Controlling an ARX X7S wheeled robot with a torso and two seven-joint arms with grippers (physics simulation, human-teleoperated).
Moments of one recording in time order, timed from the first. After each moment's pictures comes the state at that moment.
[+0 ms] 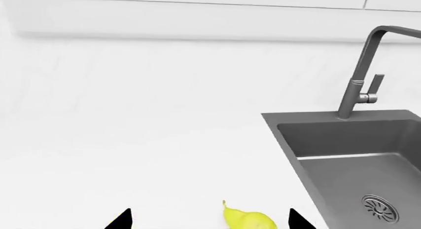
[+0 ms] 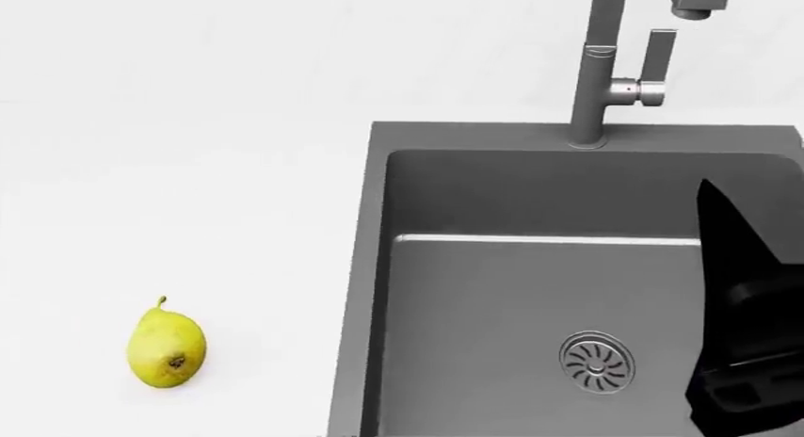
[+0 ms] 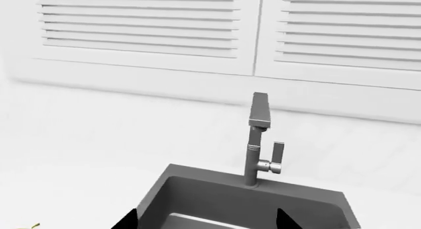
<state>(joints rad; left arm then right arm) -0.48 -1.28 -0.23 0.72 -2.10 -0.80 -0.90 -0.08 1.39 0.79 -0.73 1.87 0.63 0.51</state>
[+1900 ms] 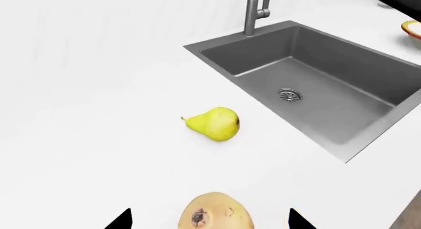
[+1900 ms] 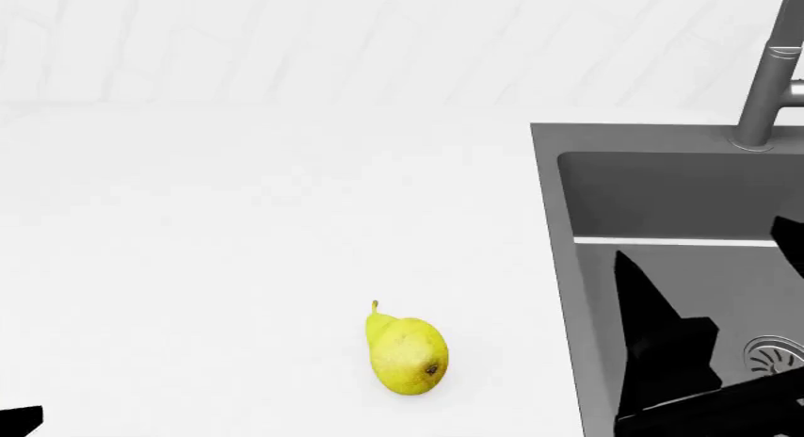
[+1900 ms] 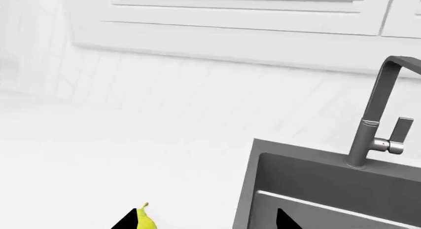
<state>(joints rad) -0.65 -1.08 0.07 0.98 -2.24 -0.89 -0.92 -0.10 1.48 0.55 -0.74 1.84 0.49 0.48</state>
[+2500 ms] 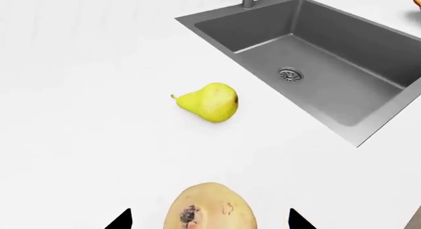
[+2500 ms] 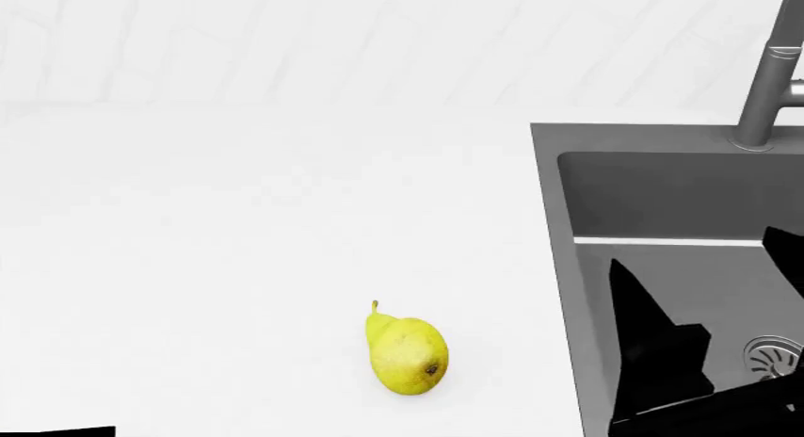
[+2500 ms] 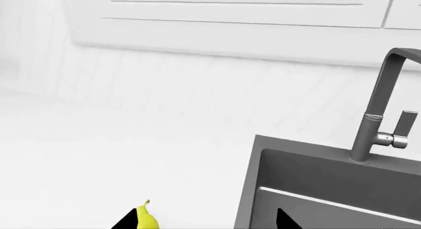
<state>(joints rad) -0.63 -0.92 0.26 0.90 -2.03 -0.97 -0.91 -0.10 1.47 0.50 -0.75 1.82 0.46 0.48</state>
